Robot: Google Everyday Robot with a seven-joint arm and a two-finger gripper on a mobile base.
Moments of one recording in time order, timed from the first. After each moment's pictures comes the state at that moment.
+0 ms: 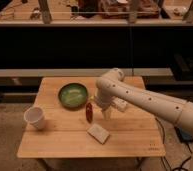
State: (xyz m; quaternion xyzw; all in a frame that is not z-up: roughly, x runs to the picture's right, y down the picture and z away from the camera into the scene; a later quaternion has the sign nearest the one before) arm 0.018 0.111 0.801 -0.25 -0.21 -0.30 0.90
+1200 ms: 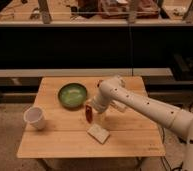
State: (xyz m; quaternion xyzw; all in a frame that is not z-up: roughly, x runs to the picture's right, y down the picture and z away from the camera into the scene) arm -0.015 0.136 0.836 -0.24 -0.29 -0.26 0.89
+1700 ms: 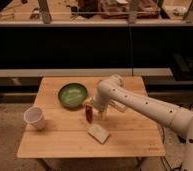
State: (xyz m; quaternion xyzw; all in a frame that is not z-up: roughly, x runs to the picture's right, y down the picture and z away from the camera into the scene) arm -0.010 0.122 0.838 -0.19 -0.28 -0.42 0.84
